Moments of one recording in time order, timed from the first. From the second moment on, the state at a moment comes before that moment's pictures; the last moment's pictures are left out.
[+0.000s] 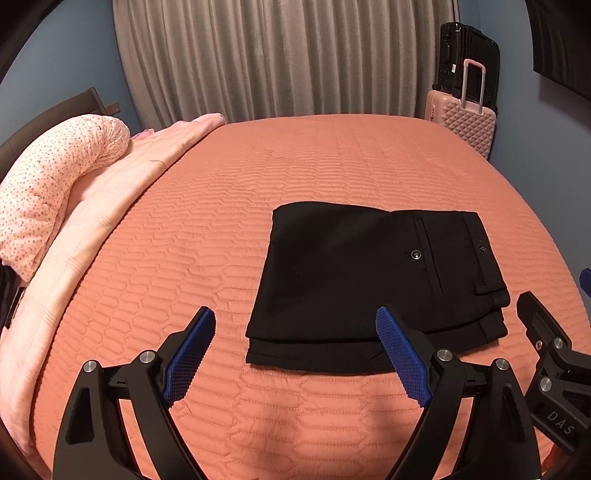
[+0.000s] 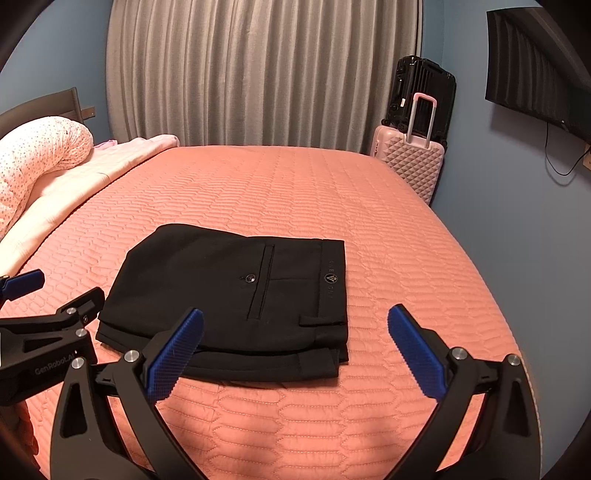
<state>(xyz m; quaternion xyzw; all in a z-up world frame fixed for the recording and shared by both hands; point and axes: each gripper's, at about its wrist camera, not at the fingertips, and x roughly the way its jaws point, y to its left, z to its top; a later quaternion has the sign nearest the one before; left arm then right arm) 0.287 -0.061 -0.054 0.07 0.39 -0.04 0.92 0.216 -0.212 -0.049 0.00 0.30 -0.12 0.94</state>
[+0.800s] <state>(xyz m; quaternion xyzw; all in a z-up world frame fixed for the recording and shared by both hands) 0.279 -0.071 -0.034 0.09 0.32 -0.05 0.94 0.215 -0.209 -0.042 0.01 0.29 -0.12 0.95</state>
